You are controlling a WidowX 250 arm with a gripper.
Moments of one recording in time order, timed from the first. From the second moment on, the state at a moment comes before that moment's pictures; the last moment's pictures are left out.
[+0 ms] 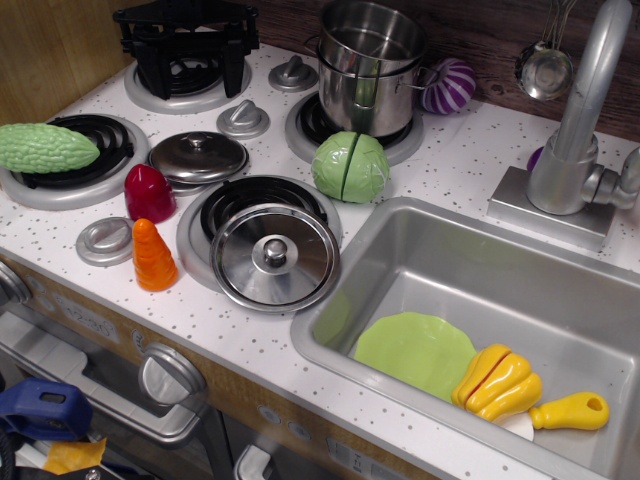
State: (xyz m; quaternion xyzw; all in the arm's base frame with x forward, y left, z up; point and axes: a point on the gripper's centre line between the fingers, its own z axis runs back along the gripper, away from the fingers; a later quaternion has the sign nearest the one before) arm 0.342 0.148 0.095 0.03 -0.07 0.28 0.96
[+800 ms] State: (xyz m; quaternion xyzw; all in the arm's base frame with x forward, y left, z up) arm 0.350 0.162 0.057 0.02 -0.06 0.25 0.97
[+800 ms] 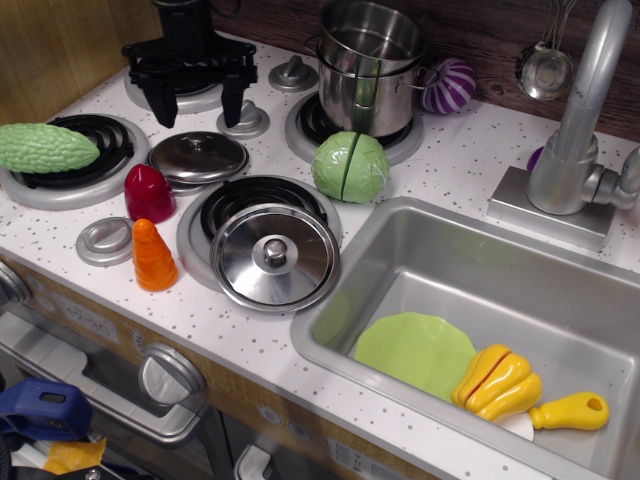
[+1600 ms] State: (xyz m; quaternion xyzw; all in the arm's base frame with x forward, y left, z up) arm 0.353 0.183 0.033 0.00 -0.06 0.23 0.97
